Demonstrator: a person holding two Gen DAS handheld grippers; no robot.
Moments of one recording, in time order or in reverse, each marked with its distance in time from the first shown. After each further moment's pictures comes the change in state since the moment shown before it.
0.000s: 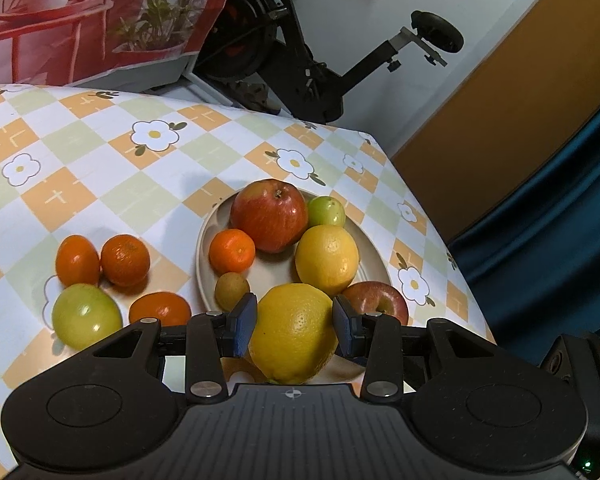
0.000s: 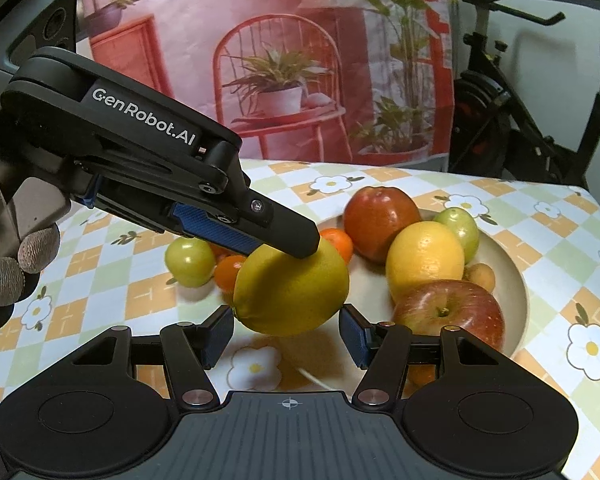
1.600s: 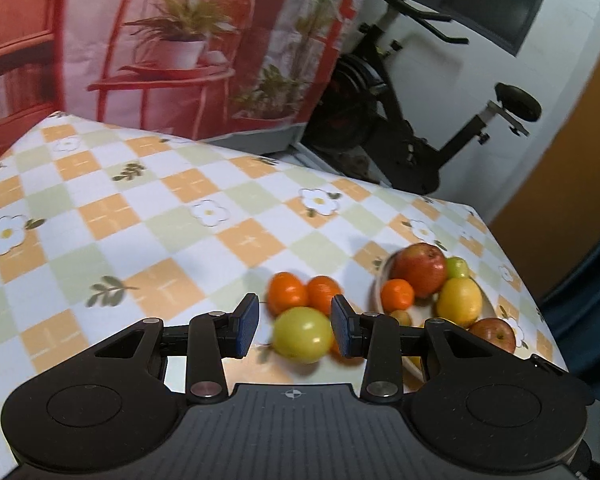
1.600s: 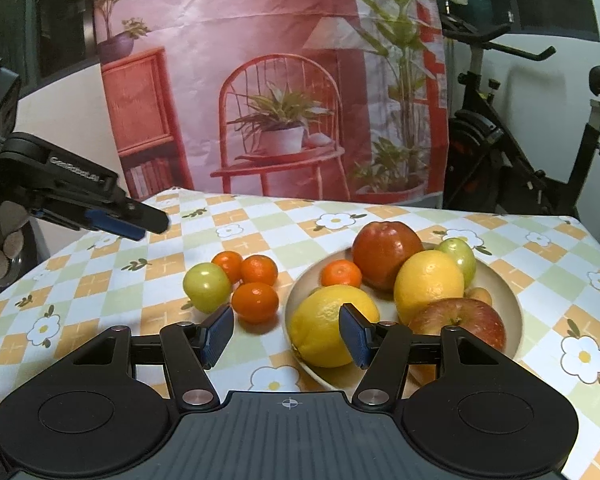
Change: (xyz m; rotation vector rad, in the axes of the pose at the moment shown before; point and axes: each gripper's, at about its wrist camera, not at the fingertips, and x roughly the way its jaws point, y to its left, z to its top) left arm -0.102 0.069 -0.021 -0.063 -0.226 0.296; right arm -0.021 0.021 -0.009 -0.029 -0.128 -0.019
